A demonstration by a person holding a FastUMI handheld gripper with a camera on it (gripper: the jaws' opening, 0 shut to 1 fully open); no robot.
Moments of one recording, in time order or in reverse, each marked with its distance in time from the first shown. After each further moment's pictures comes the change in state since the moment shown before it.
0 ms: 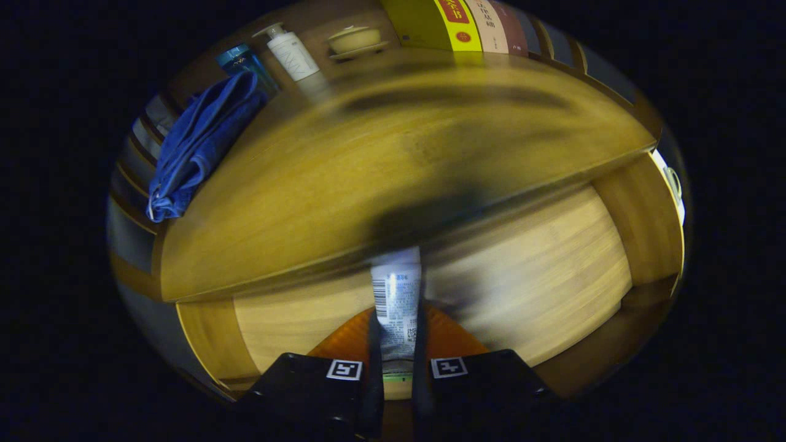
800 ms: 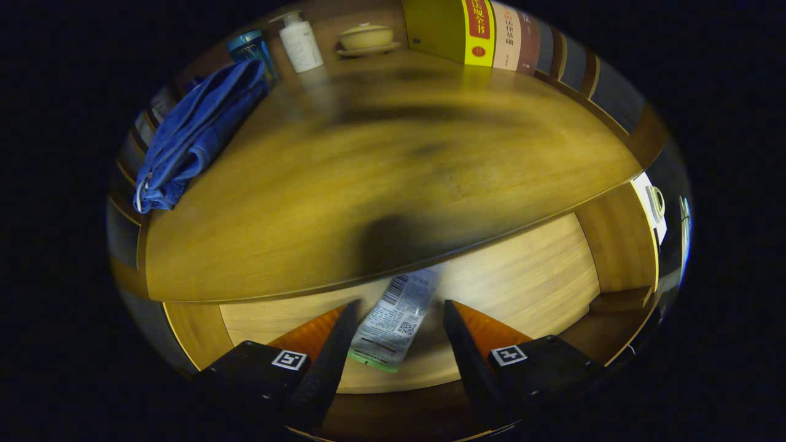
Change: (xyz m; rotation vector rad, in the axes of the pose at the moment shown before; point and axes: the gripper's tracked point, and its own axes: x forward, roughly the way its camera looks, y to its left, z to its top) arm -0.013 -0.074 -0.002 -0.059 0.031 -0.194
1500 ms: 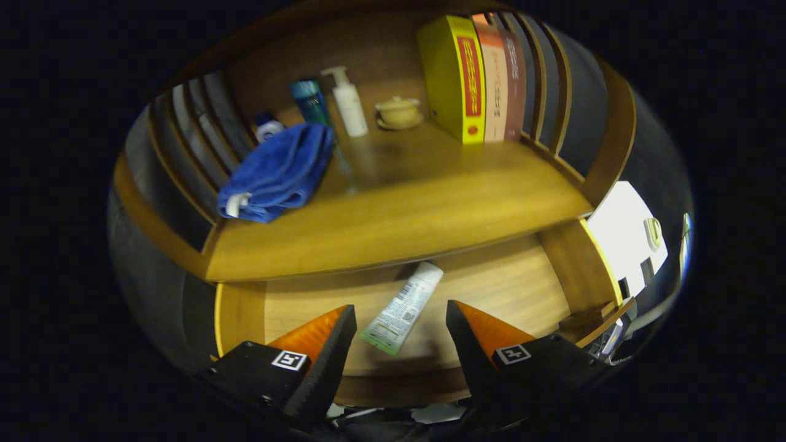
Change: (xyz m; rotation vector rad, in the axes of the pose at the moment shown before) arm -0.082 -0.007 0.014 -0.084 -0.232 0.094
